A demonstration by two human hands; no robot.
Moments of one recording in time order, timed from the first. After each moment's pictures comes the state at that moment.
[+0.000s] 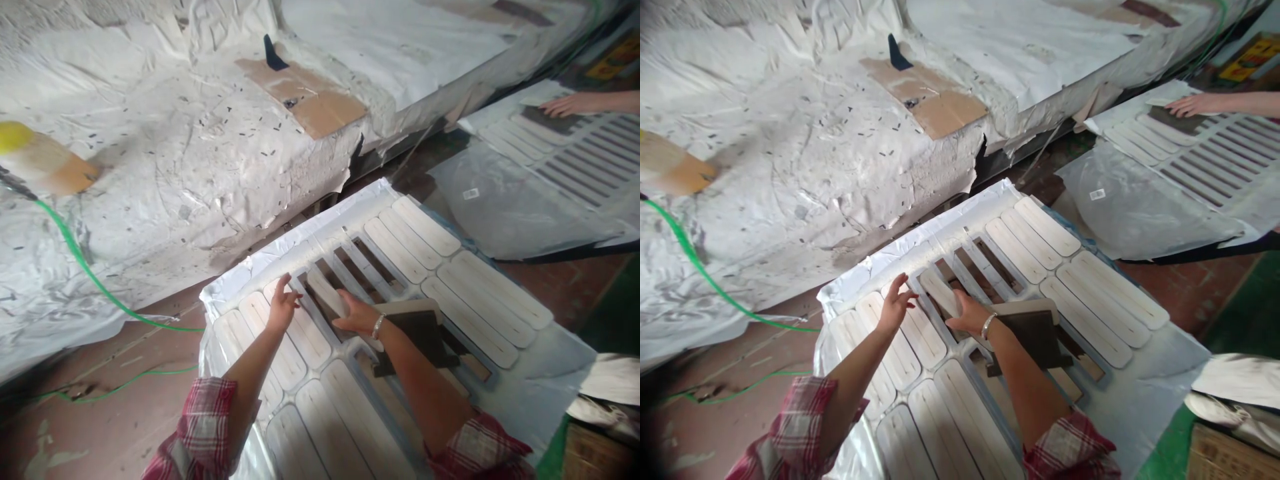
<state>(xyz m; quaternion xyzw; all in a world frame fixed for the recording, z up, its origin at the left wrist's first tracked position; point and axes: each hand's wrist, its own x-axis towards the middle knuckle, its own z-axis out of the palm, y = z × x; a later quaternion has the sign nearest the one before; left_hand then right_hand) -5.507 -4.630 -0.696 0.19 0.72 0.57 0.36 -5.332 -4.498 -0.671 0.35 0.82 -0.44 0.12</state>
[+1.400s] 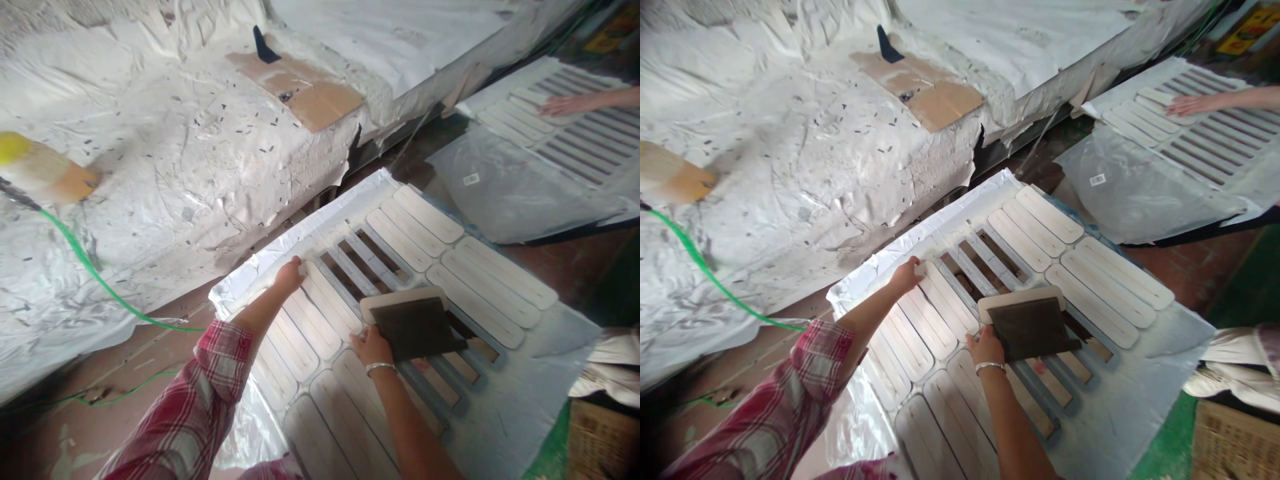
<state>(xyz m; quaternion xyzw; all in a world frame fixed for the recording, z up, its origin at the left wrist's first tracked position) -5.571 -4.575 -0.700 0.37 0.84 0.17 0.35 -5.295 -4.590 -0.700 0.63 0.67 -0.35 0.17</state>
